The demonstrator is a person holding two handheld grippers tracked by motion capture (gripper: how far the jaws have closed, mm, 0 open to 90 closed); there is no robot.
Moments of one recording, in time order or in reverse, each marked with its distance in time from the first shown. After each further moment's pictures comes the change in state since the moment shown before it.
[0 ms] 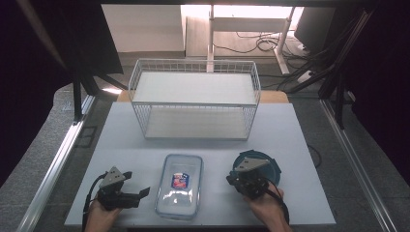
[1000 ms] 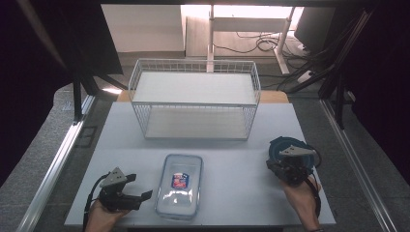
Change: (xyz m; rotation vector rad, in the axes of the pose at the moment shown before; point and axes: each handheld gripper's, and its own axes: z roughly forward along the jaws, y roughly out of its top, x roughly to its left) left arm -0.008 0.003 -0.002 0.041 -0.077 0.024; right arm -0.097 -0.041 -0.040 -0.057 -0.212 0.205
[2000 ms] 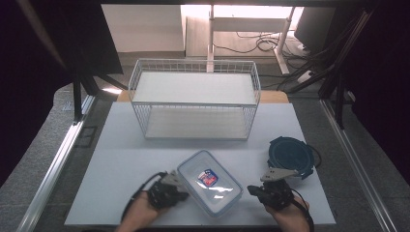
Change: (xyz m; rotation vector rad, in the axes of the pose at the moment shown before) left arm -0.050 0.058 0.075 0.266 -0.145 0.193; right arm 0.074 -0.024 -0.015 0.086 0.232 -0.131
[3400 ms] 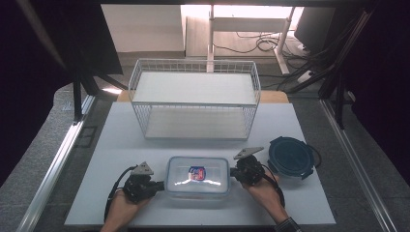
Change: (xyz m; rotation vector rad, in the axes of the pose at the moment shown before) left arm 0.022 -0.034 -0.022 -0.111 0.001 -0.181; right arm -0.018 0.056 0.079 0.062 0.000 -0.038
